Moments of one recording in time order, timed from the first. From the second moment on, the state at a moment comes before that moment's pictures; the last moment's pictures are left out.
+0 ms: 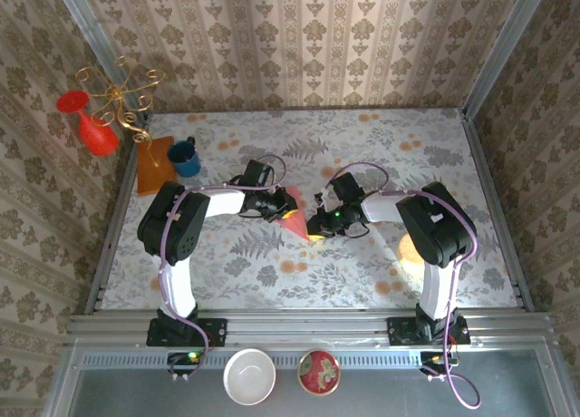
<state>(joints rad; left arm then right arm) -0.53 1.94 1.05 -0.07 0.60 -0.90 0.47 1.91 0.96 -0.15 -0.71 0.54</state>
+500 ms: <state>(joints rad) -0.53 1.95 1.05 -0.07 0.60 -0.90 0.47 1.92 0.97 -0.16 -0.71 0.54</state>
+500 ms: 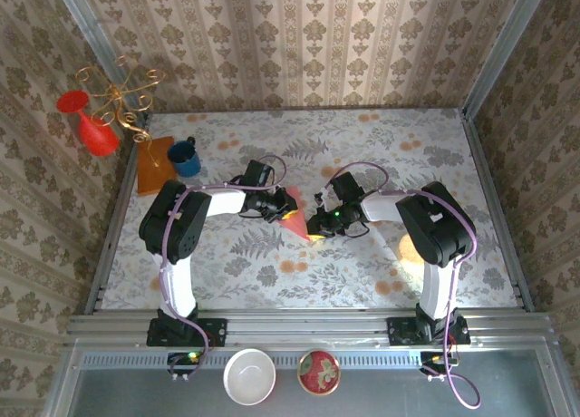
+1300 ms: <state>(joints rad) -0.52 1.97 1.08 -0.10 0.61 -0.89 0.48 1.73 0.98 -0.26 -0.57 0.56</state>
